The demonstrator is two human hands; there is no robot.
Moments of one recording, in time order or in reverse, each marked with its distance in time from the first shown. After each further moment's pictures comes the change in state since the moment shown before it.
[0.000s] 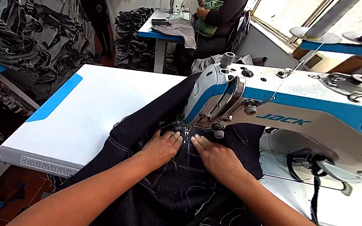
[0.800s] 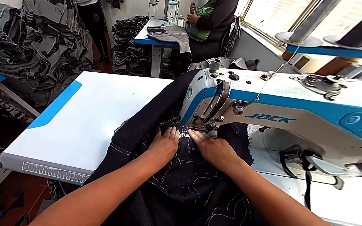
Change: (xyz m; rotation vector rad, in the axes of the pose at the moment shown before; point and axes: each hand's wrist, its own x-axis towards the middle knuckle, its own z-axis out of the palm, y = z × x) left_hand 0.023 0.015 -0.011 -0.033 -0.202 -0.203; right_hand 0.018 0.023 0.009 0.058 -0.052 0.040
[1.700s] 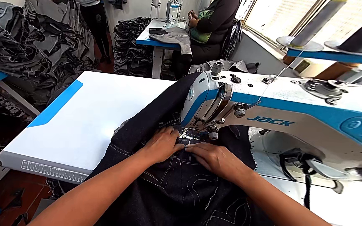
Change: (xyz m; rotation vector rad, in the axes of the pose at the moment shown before) left_hand 0.007 -0.023 -0.002 -0.412 0.115 0.026; right_hand -0.015 0.016 0.003 0.294 0.239 -0.394
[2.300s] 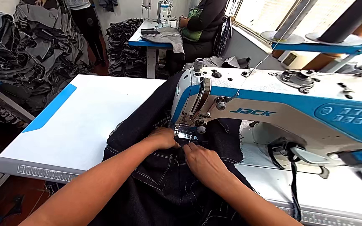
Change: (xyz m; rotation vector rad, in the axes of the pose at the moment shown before) left_hand 0.035 0.030 -0.026 -0.023 -0.475 -0.277; right_hand 0.018 -0.074 -0.010 -0.261 -0.179 0.459
